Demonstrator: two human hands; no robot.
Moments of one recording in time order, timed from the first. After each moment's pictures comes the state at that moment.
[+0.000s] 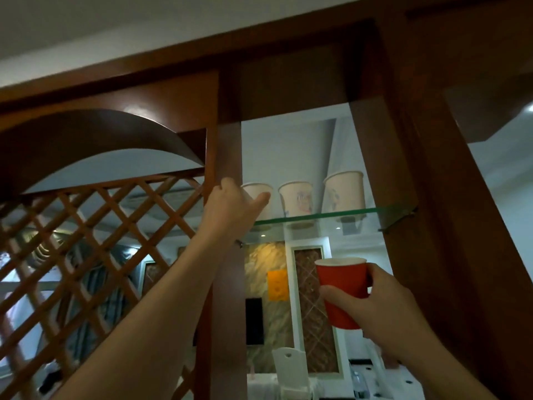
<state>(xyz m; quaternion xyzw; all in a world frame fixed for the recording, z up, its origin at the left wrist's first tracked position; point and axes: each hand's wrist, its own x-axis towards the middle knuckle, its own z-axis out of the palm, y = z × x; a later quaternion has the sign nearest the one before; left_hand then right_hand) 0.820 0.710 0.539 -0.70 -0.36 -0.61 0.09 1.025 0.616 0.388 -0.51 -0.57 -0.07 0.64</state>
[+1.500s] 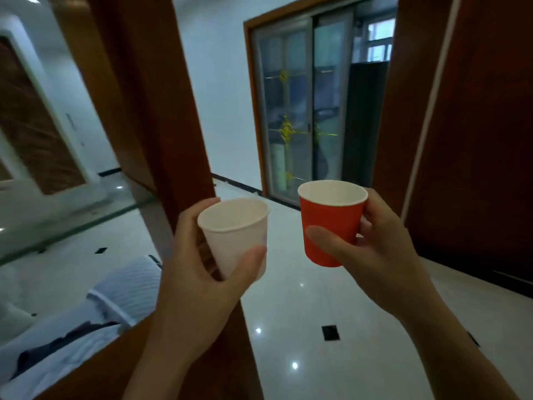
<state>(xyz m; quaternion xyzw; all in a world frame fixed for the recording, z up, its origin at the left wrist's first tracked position) 0.962 0.501 0.123 -0.79 0.03 -0.38 -0.49 1.053 0.310 0.124 -0.73 -0.25 -0.12 0.62</state>
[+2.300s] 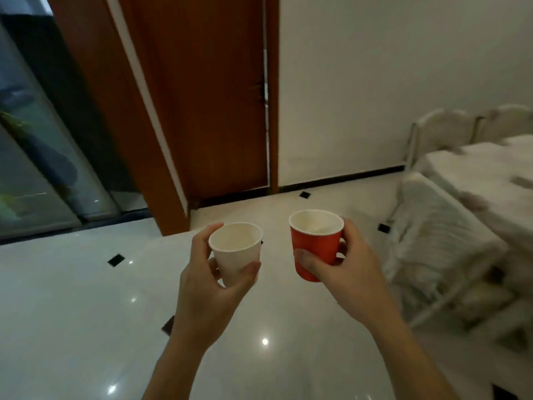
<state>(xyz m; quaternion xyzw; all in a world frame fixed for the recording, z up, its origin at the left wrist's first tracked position) 1.065 0.232 -0.004 -0.74 0.33 -0.01 -0.59 0.945 0.064 0.010 -0.77 0.25 -0.31 0.50</state>
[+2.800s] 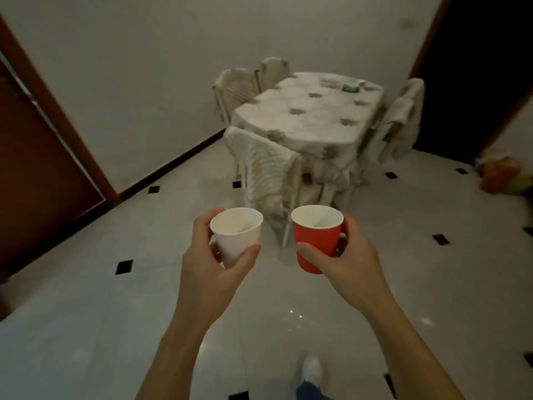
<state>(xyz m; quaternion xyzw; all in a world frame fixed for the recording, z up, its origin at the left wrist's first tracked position) 0.956 0.148 -0.034 -0.56 0.56 0.25 -0.55 0.743 0.113 -0.023 -0.61 0.53 -0.46 0.36</state>
